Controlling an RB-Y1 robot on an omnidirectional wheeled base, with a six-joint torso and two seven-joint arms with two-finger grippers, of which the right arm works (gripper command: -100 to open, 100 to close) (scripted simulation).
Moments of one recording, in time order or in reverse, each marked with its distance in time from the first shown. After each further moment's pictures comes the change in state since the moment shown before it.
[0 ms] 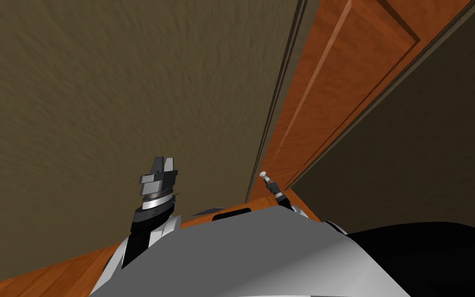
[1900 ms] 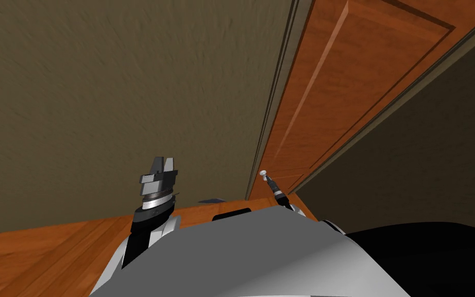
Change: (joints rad) arm -0.009 0.014 0.021 -0.030 -0.146 0.060 -0.455
